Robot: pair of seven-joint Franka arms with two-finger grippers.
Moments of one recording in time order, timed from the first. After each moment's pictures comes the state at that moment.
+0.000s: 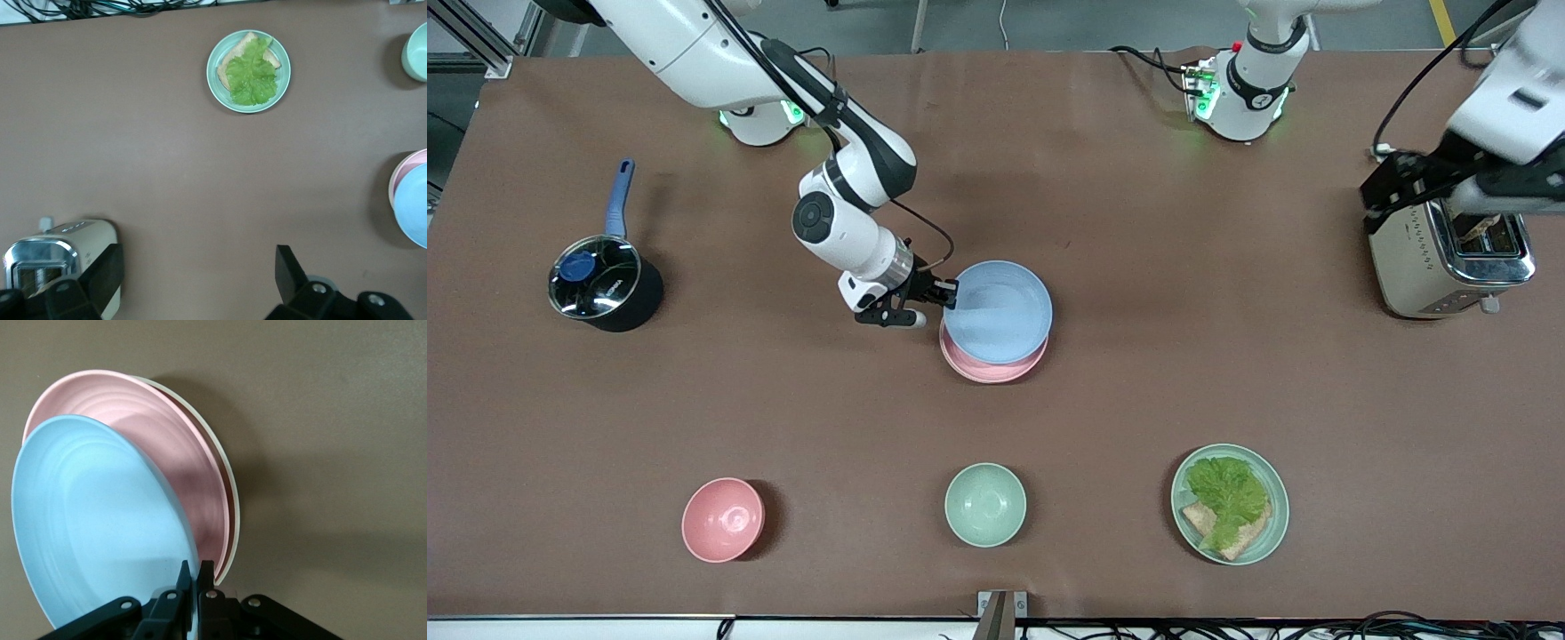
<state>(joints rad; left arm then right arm) -0.01 -0.10 -0.13 -1.57 0.04 1.63 -0.07 0.12 0.51 0.56 -2.13 0.26 2.81 0.54</state>
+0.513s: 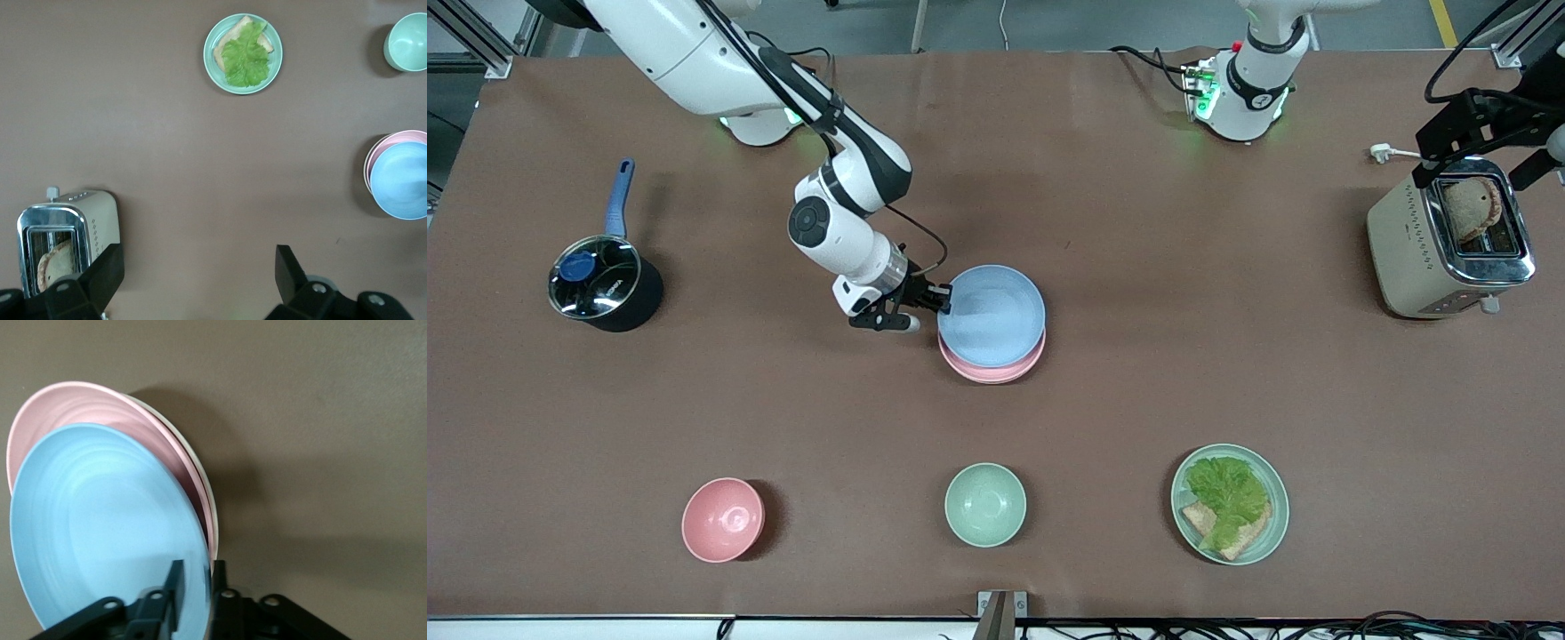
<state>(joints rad) -0.01 -0.01 -0.11 -1.34 0.00 1.40 -0.07 0.11 0.52 0.55 -2.13 0.23 2.82 0.54</state>
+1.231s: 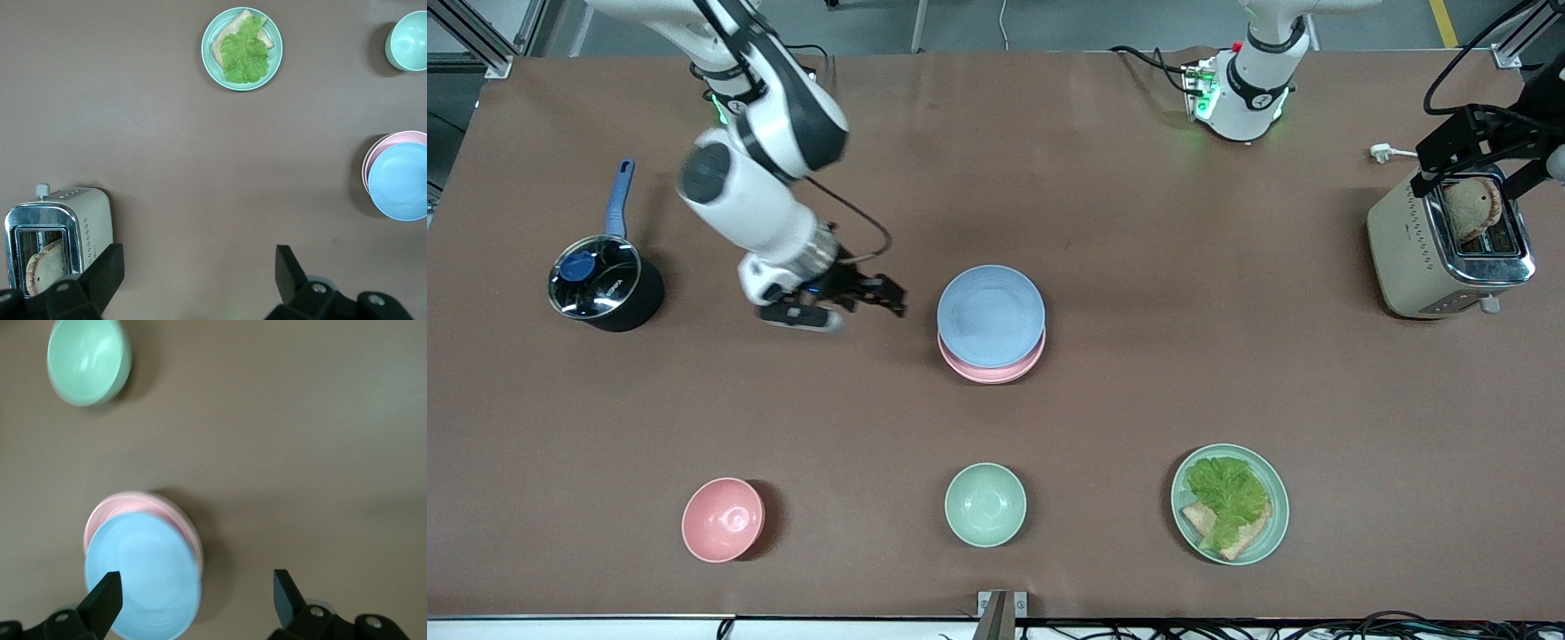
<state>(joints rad) -0.04 -0.01 -0.07 -1.38 -0.02 1.43 -0.08 -0.03 0.10 0.45 -2.03 0.15 2.33 0.59</state>
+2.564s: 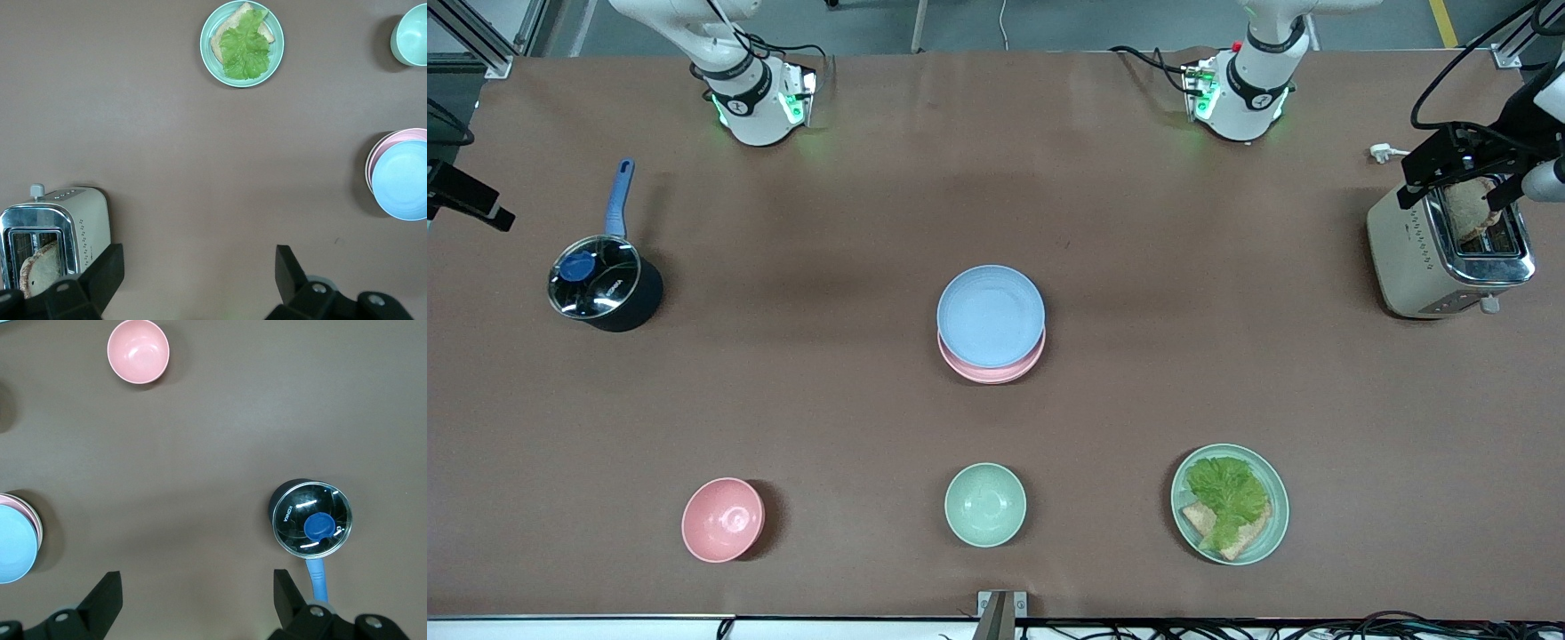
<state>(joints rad) -0.05 0.00 -0.07 -1.41 -0.02 1.46 -0.08 -0.04 -0.01 -0.07 -1.48 0.04 1.46 0.08</state>
